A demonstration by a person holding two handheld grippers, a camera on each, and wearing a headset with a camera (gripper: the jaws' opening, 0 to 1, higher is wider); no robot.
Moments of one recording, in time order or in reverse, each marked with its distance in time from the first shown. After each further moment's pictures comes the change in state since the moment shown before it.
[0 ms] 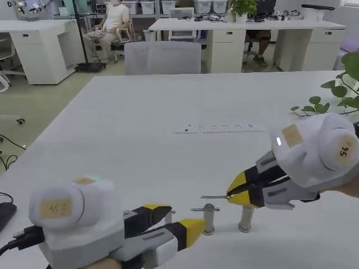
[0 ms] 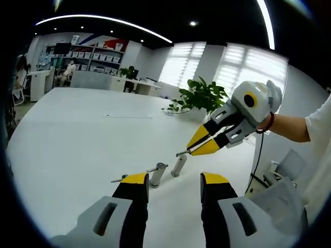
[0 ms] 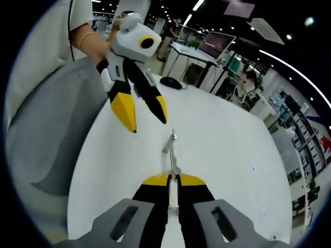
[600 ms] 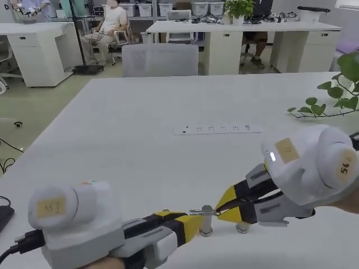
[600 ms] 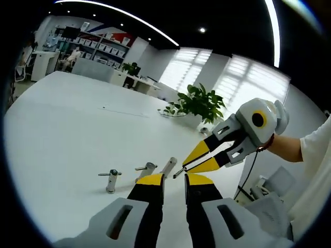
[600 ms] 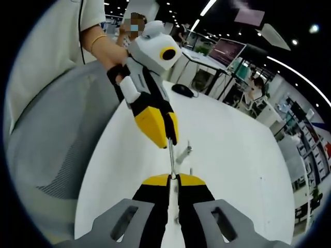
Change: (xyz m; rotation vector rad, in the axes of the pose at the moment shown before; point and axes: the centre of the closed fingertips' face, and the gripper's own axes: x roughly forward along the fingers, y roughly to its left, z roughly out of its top) left arm 0.002 -0.010 0.002 -0.140 -0.032 -0.056; right arm 0.006 0.025 0.017 -0.030 -0.038 0.052
